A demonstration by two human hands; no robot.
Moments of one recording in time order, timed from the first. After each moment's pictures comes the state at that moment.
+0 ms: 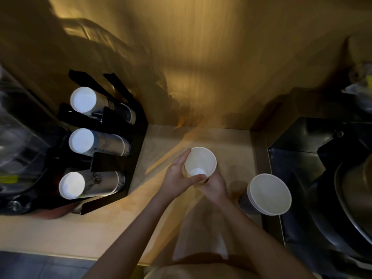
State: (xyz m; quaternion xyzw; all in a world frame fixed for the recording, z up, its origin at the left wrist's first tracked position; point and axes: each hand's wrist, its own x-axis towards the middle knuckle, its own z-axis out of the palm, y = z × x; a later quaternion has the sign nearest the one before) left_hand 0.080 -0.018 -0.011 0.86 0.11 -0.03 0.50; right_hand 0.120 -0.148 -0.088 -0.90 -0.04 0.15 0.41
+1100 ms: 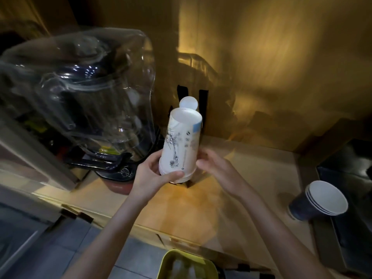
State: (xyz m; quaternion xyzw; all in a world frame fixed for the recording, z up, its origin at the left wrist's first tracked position) left_hand -0.104 0.163 0.090 0.69 0.17 0.16 0.68; right_hand -0.005 -0.001 0.107 -0.73 -0.29 0.27 0.56
